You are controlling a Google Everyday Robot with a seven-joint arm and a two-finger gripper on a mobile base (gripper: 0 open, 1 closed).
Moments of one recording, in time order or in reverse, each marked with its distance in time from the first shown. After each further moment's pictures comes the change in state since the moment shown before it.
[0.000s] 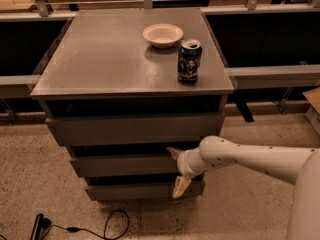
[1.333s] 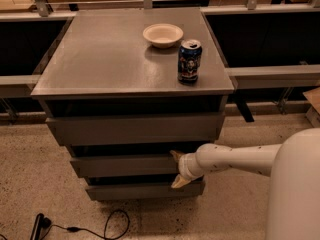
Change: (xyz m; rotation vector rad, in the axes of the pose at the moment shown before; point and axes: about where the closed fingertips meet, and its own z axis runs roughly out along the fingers) arm 0.036 0.000 0.022 0.052 0.118 0.014
